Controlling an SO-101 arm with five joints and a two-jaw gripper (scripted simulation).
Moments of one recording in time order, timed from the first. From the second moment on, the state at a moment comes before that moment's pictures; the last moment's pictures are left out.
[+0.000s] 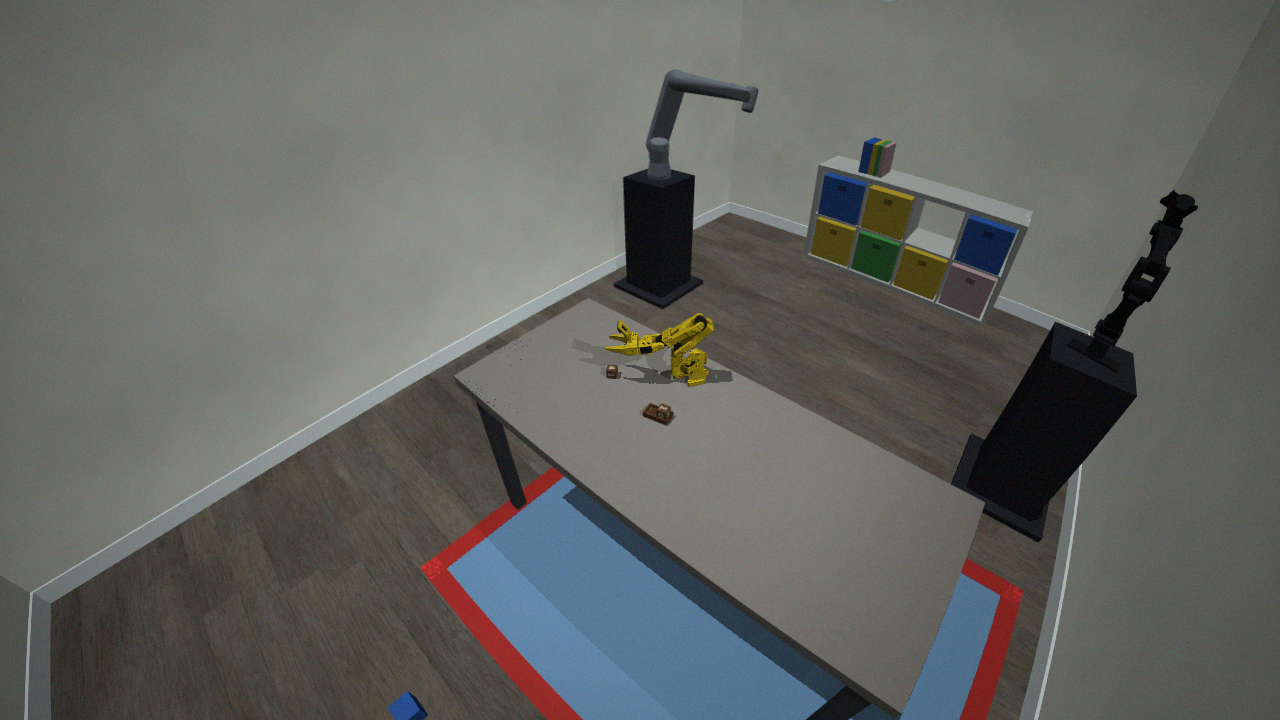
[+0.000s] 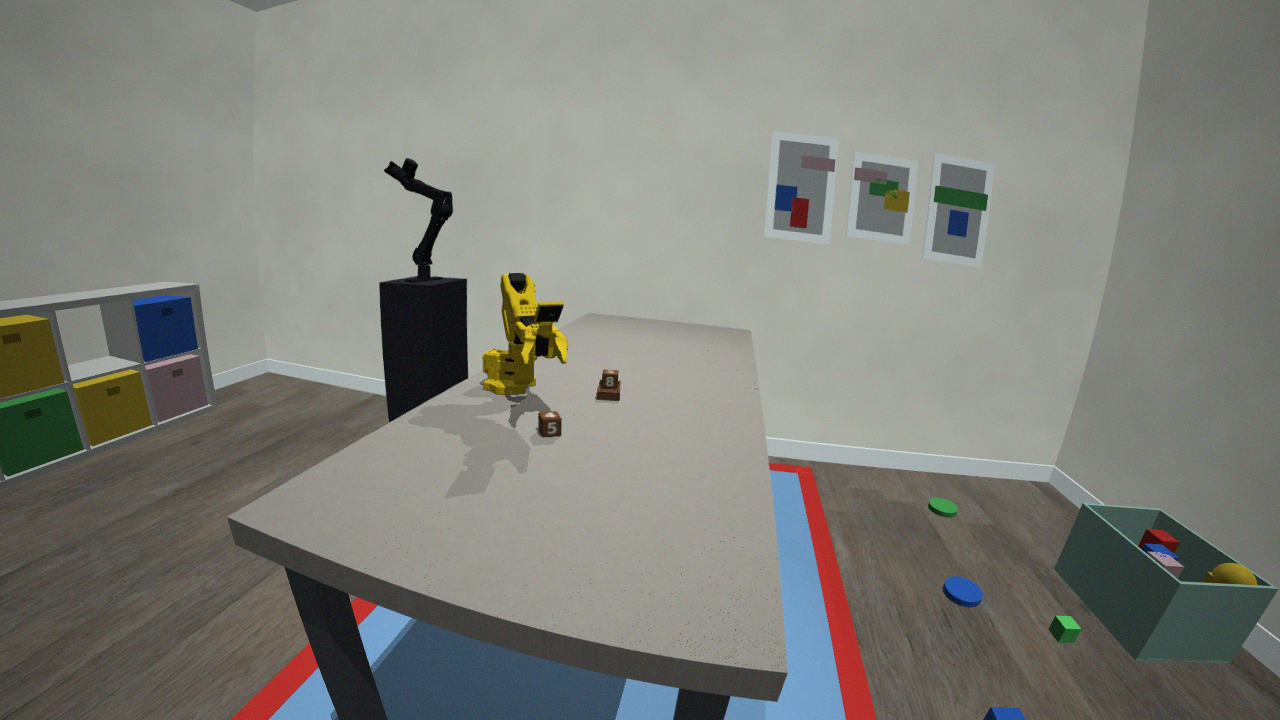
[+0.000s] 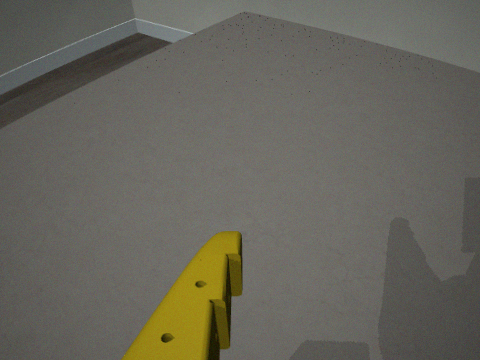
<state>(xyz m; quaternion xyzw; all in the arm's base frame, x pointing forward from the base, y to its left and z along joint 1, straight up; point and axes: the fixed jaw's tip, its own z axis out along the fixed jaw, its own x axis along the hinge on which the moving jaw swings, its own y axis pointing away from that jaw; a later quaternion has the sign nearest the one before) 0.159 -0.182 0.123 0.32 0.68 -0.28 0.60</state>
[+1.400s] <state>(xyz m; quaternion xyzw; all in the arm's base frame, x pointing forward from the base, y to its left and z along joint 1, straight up) 0.167 -0.189 0.166 0.33 0.67 -0.27 0.60</state>
